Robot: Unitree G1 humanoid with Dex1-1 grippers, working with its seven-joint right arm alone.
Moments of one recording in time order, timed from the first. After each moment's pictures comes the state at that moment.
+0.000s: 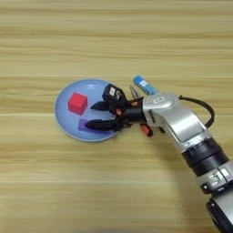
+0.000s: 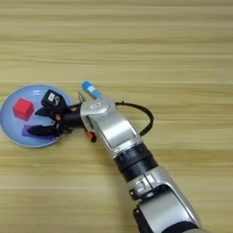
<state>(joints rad) -0.50 -0.26 0.33 0.14 0.10 0.52 0.99</state>
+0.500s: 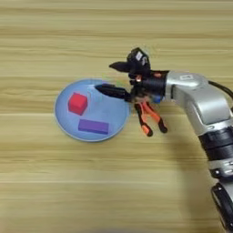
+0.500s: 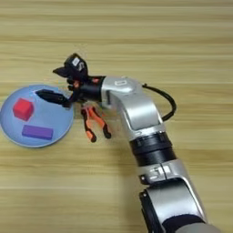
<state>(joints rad) -0.54 -0.30 0.11 0.07 0.20 0.56 0.91</state>
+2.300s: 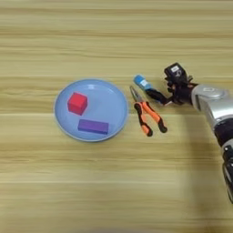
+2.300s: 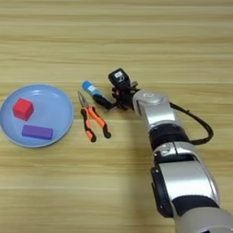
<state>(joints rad) -0.68 -0.38 0.03 0.90 -0.03 0.16 0.64</state>
